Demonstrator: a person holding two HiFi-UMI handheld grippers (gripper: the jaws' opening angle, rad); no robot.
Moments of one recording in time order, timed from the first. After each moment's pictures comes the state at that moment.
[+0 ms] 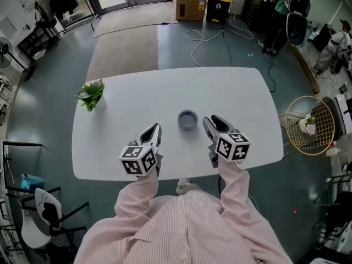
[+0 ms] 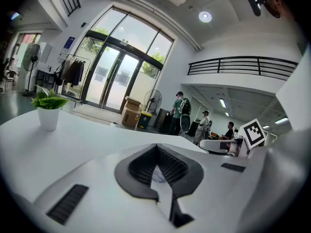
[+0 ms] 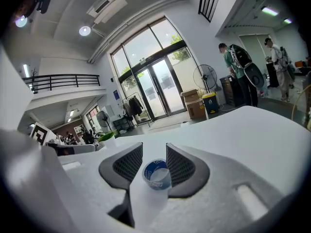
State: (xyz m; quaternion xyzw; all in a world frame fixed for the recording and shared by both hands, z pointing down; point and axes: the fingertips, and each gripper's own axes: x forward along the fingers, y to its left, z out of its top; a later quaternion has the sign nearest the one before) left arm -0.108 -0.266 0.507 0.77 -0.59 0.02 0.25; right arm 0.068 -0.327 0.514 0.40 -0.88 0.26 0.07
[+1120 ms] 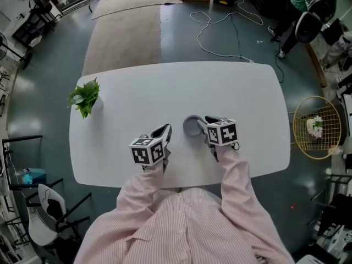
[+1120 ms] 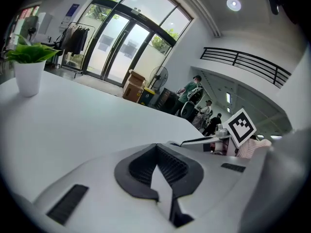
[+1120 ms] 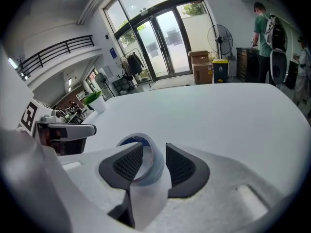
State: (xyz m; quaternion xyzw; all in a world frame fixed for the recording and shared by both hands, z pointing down) left arm -0.105 -0.339 0.601 0.74 -0.54 0.08 0.39; right arm 0.014 -0.393 0.634 0.32 -0.84 0.32 0.31
